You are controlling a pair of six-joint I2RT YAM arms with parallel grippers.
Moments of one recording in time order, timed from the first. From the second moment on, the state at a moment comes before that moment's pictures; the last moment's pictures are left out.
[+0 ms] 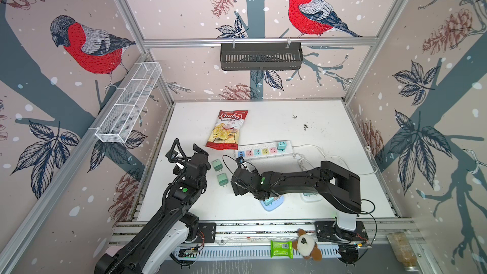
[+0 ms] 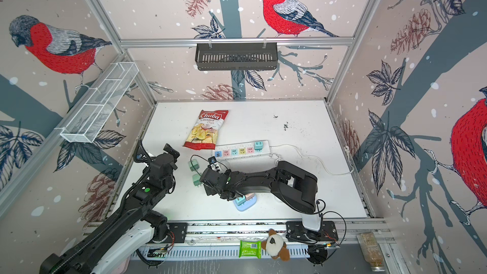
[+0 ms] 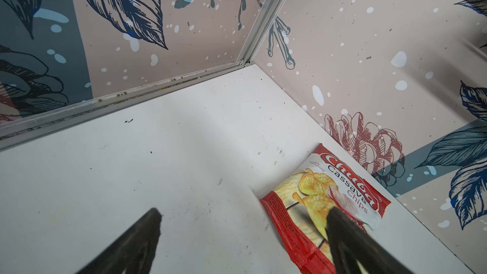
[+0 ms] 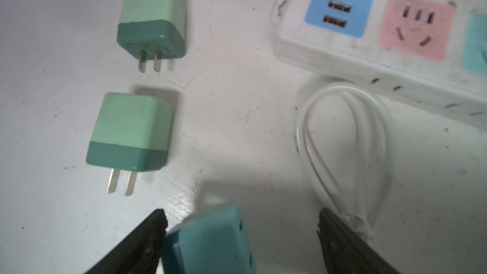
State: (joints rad) left arm -0.40 0.73 0.39 -0.13 -0.83 -0.88; right arm 1.27 1.91 1.13 -0.20 0.33 0.66
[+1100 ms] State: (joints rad) left arm -0.40 0.72 0.38 -0.12 -0.81 -0.86; right arm 1.36 1.94 1.13 -0.24 0.37 0.70
